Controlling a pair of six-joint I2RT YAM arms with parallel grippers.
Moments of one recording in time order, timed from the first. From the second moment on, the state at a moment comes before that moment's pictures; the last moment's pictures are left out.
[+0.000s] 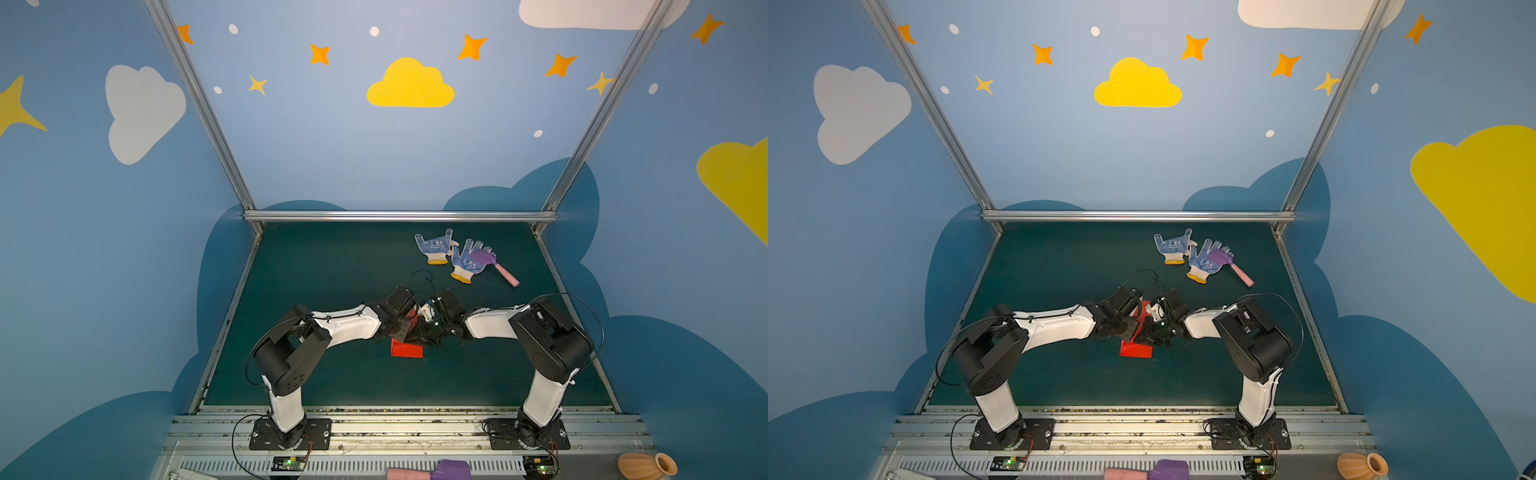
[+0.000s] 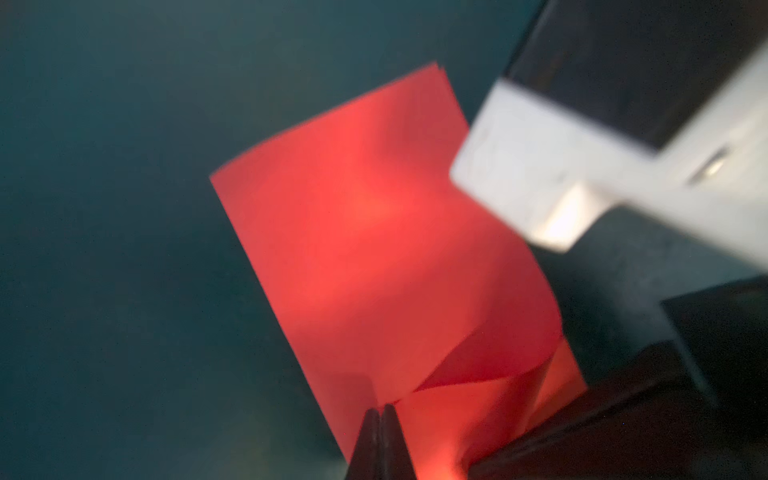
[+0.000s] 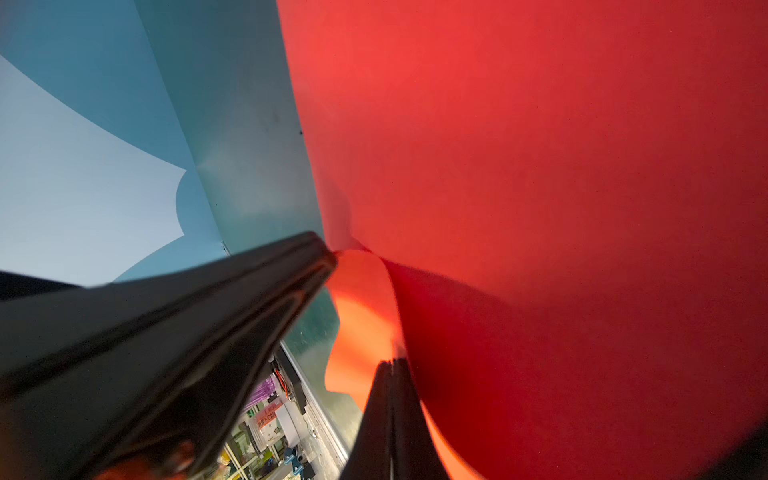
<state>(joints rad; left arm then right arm) -0.79 1.79 1.06 -0.34 -0.12 -0.27 0.67 1.83 0.80 0.04 -0.68 0.85</state>
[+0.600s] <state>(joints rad) -0.78 1.50 0.82 -0.25 0.12 -0.47 0.67 1.83 0.80 0.06 -0.68 0.86</state>
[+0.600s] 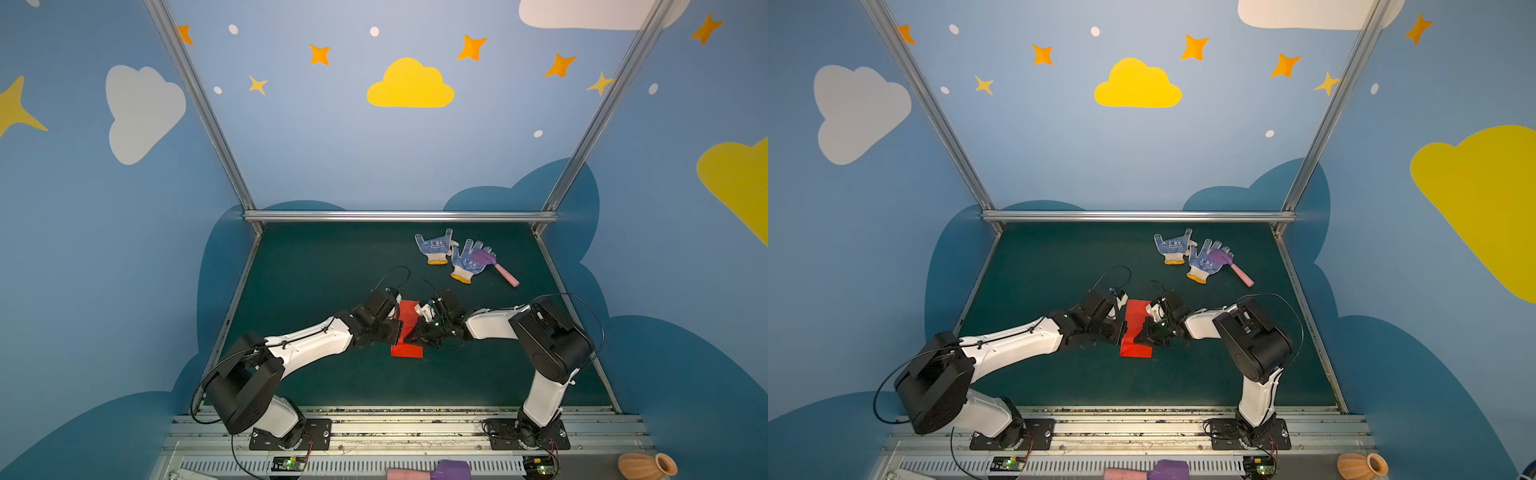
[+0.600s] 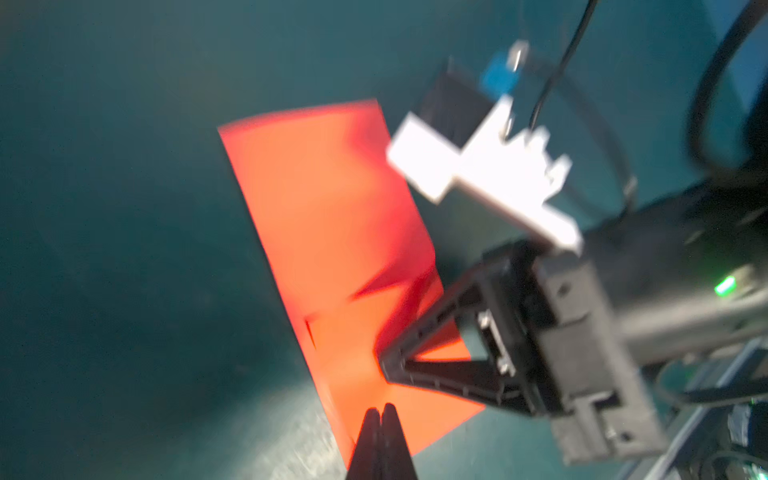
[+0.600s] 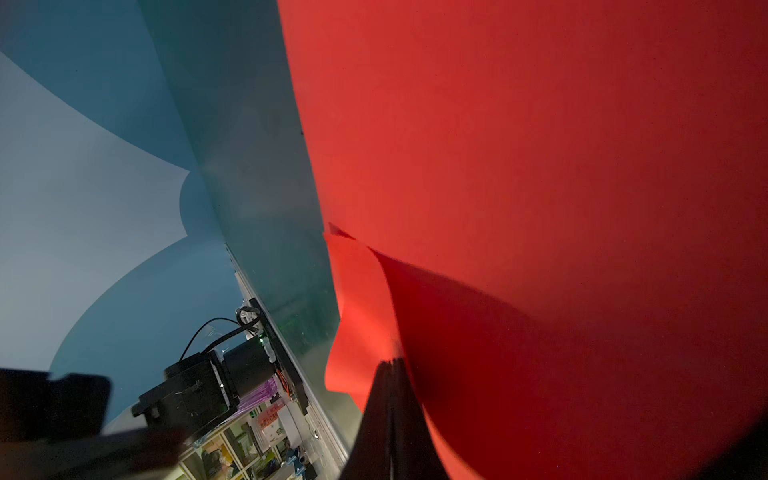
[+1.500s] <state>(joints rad) -0.82 1.68 0.83 -0.18 0.09 -0.49 0.67 1.83 0.80 0.05 -0.68 0.86</state>
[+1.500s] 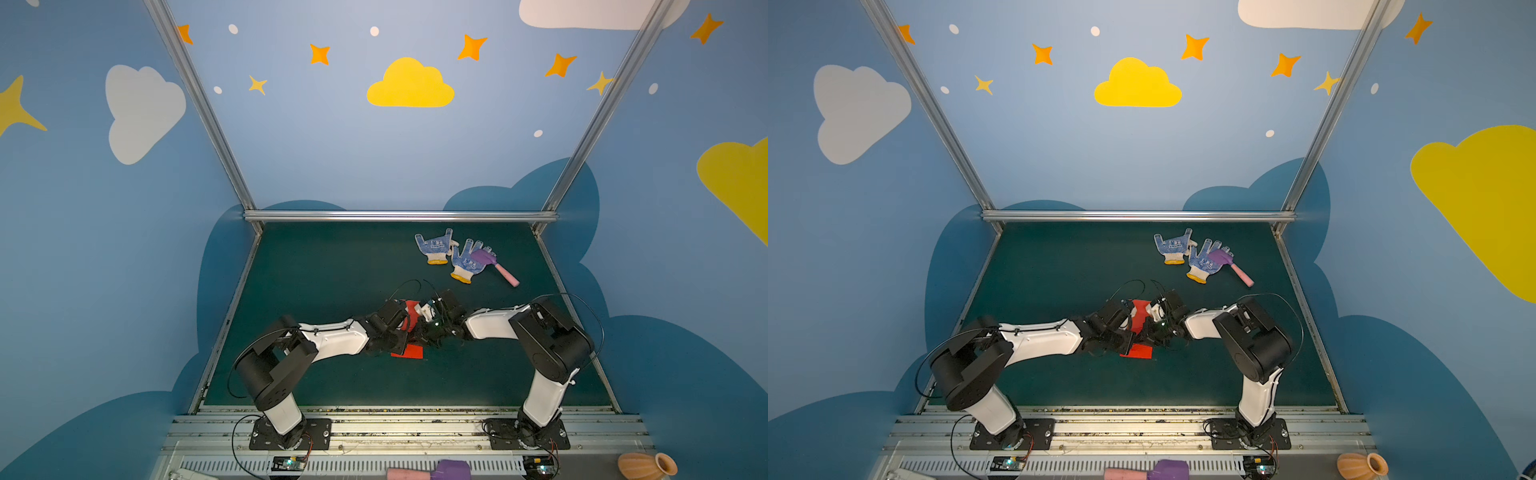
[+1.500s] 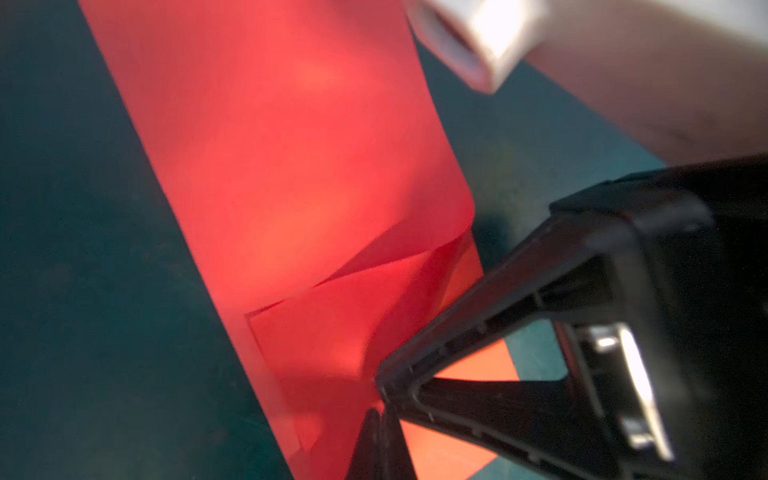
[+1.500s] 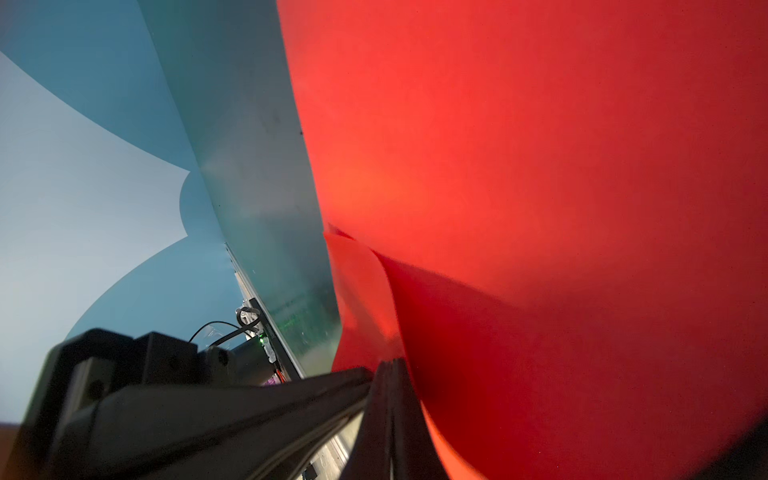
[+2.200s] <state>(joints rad) -0.83 1.67 0.83 -0.17 0.09 -0.50 0.67 1.83 0.80 0.05 -0.68 0.86</state>
